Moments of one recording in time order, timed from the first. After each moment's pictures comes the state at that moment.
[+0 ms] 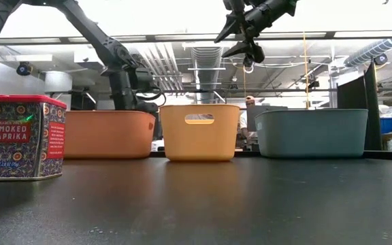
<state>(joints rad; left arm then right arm) 0.86 1.82 1.25 -0.73 0.07 -0.30 -0.58 1.57 1.54 -0.62 -0.42 0.51</state>
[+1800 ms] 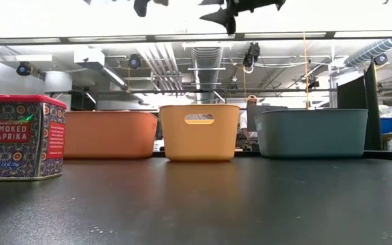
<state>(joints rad) 0.79 1.27 1.39 -0.12 0.86 -0.05 -0.51 1.57 1.55 -0.12 -0.43 0.11</state>
